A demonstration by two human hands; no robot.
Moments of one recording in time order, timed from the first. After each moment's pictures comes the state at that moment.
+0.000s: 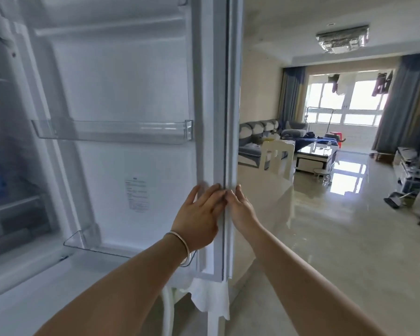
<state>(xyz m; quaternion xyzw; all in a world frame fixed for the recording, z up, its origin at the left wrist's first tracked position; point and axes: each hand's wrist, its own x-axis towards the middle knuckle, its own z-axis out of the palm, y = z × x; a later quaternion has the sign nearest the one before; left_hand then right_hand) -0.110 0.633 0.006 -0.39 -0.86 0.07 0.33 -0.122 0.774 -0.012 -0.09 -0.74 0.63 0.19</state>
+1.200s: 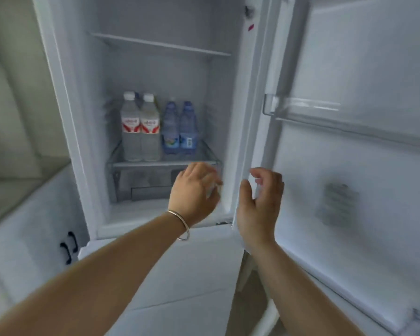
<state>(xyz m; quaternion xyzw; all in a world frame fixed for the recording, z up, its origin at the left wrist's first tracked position) -0.142 0.282 -0.003 -0.04 -0.90 -0.14 0.41 -0.155 0.418 0.002 0.22 -0.69 0.57 0.38</state>
